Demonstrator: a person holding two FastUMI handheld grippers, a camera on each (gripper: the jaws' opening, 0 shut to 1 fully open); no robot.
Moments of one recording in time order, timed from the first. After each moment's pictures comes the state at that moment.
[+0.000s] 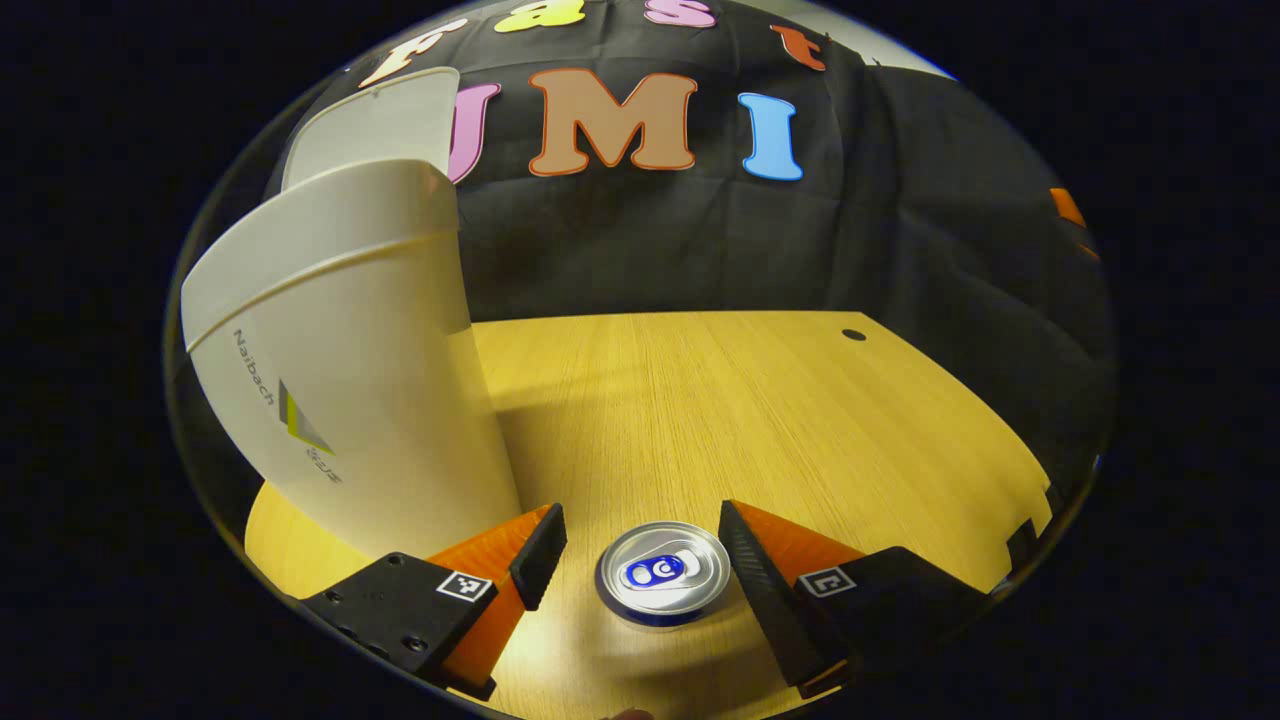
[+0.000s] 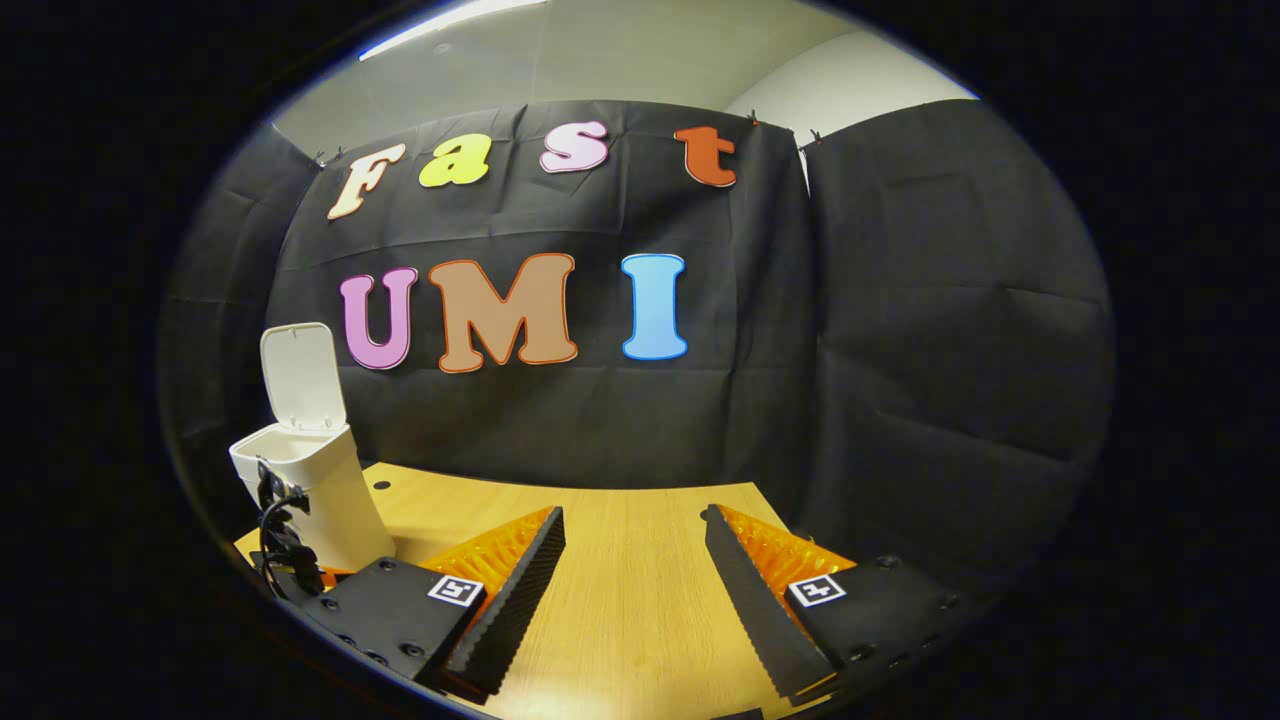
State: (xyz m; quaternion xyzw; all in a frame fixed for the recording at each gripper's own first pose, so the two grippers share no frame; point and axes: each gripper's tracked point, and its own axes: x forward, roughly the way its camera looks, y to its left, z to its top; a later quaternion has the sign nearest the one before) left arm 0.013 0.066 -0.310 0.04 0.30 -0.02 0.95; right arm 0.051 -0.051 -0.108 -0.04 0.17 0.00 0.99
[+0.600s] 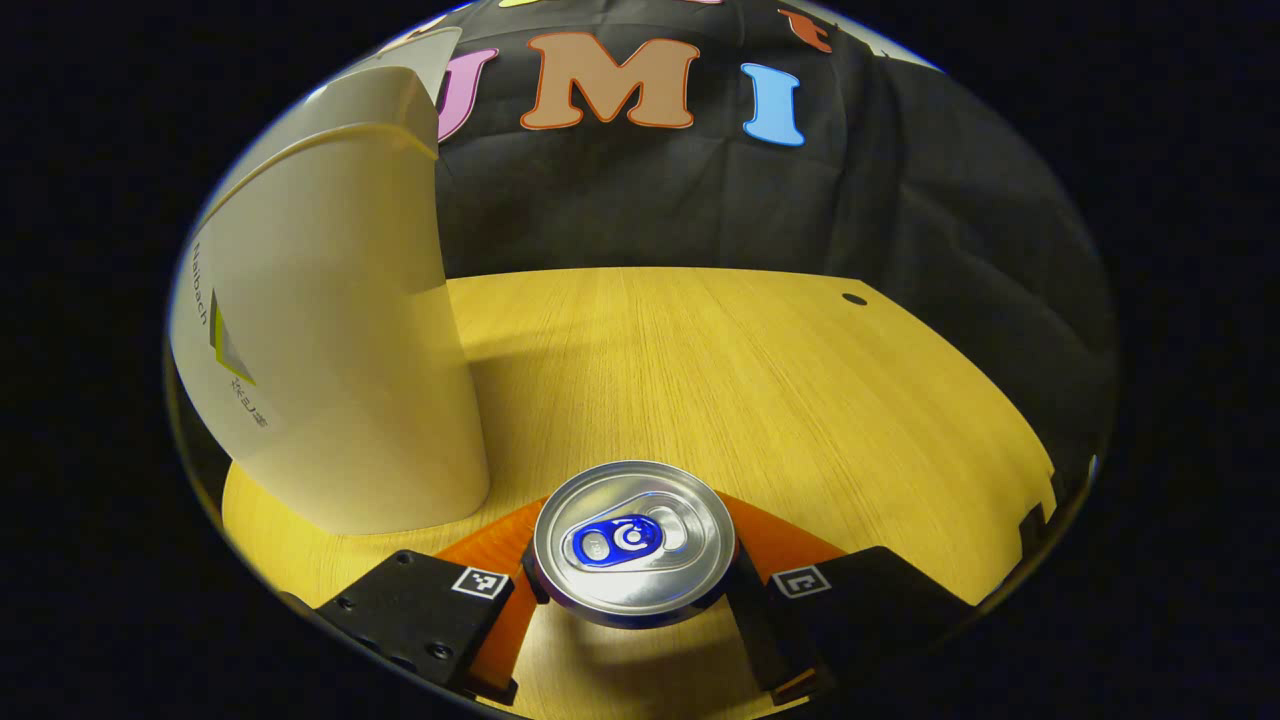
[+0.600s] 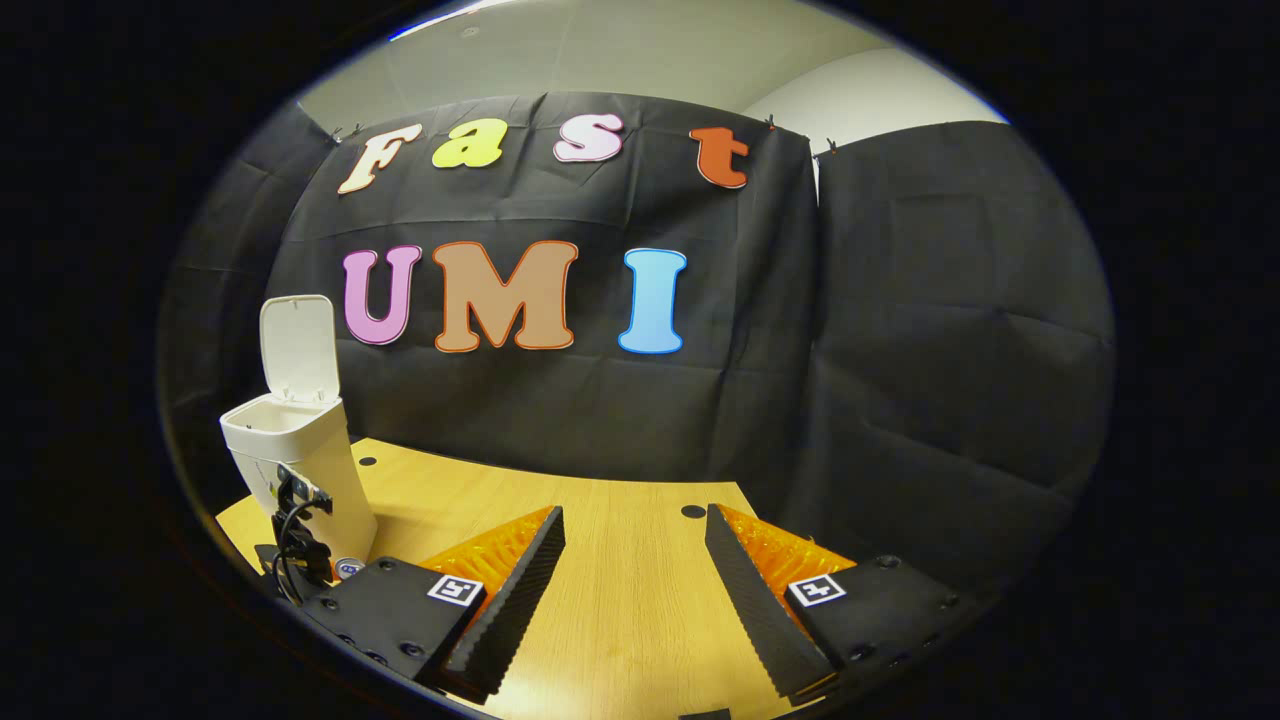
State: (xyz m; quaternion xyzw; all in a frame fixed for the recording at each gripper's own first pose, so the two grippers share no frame) left arm 0.015 0.056 -0.332 0.02 0.32 -0.04 0.95; right arm 0.042 -0.056 -0.099 -0.08 0.17 -0.01 0.98
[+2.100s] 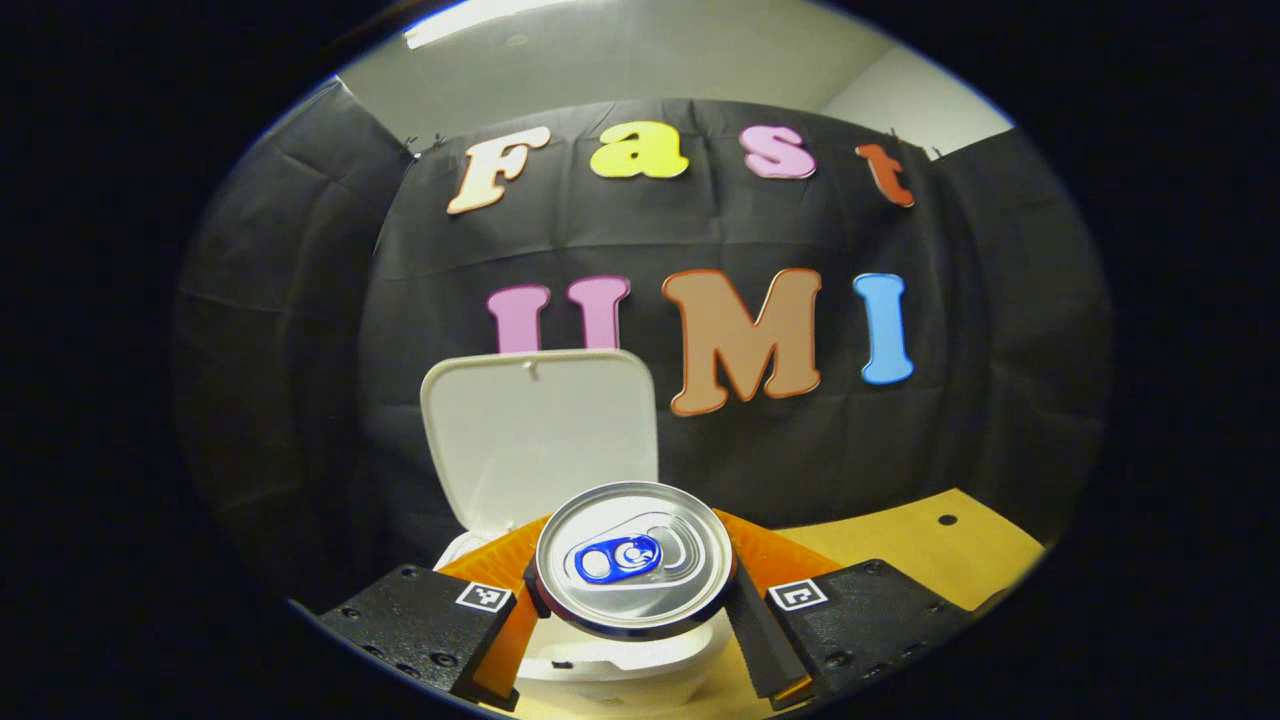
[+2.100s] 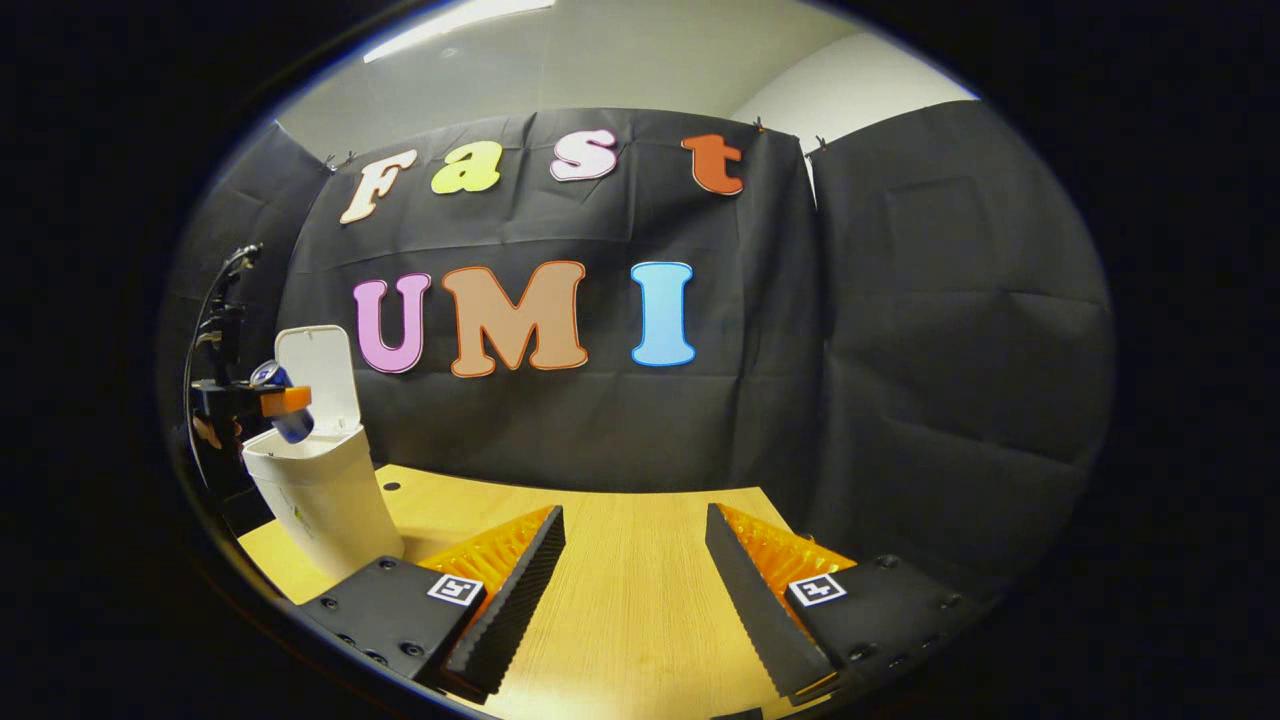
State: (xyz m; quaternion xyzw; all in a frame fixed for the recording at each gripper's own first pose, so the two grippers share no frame) left arm 0.096 0.215 -0.041 0.05 0.07 0.12 0.99; right arm 0.041 -0.047 -0.103 -0.04 0.15 0.02 0.99
